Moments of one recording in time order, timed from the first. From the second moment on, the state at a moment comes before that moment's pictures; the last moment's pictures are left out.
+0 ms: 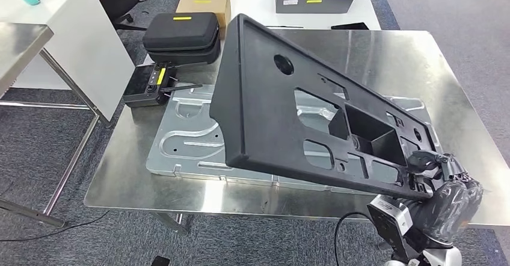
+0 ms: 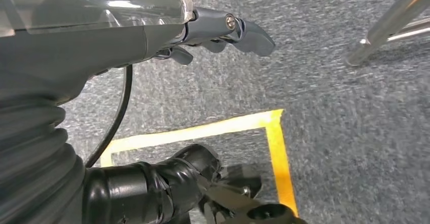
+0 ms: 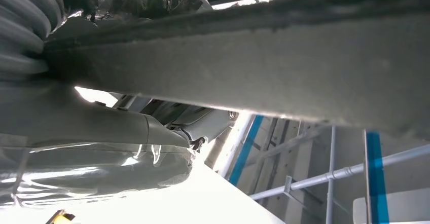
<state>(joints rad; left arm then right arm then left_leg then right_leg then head) -0.09 -0.25 0.98 -0.20 -1.29 0.23 -0.40 0.14 -0.04 0.09 -1.86 1.00 -0.70 -0.27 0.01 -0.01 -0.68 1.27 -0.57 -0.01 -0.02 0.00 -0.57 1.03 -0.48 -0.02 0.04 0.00</state>
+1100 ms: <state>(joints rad) -0.09 -0.25 0.97 -0.20 -1.30 0.19 -0.41 0.07 -0.07 0.11 -1.81 1.21 -0.70 -0.15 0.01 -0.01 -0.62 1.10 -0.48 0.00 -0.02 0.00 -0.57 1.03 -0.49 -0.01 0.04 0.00</state>
